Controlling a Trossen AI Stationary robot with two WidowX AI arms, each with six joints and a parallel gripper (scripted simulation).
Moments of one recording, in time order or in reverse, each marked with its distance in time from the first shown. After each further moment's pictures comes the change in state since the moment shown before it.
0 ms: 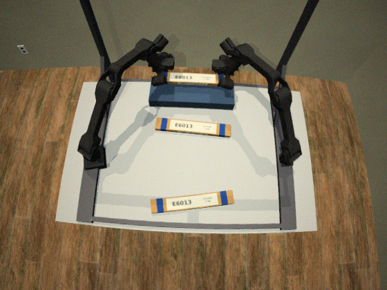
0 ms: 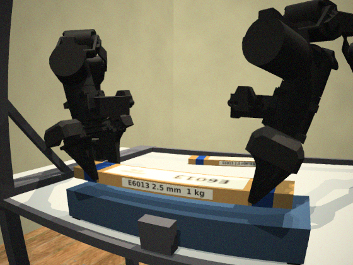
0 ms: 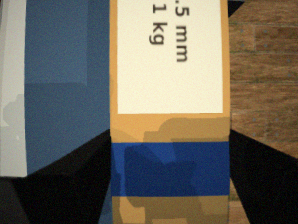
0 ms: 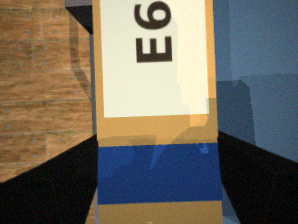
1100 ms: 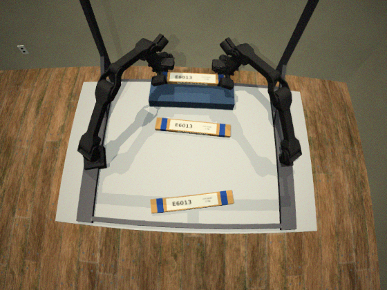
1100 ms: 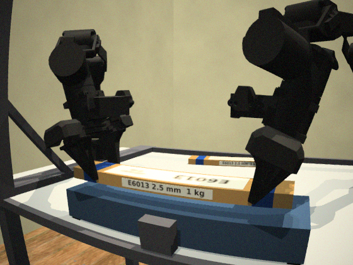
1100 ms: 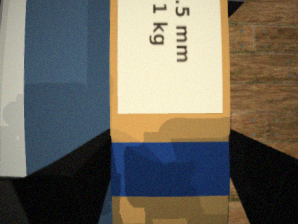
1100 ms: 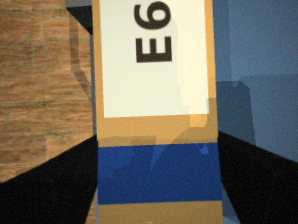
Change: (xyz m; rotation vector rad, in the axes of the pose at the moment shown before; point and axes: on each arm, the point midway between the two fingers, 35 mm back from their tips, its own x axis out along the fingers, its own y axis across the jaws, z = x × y) left arm 0.000 -0.001 0.000 -0.001 -0.002 0.001; right arm 0.000 0.001 0.000 0.002 -0.002 -0.001
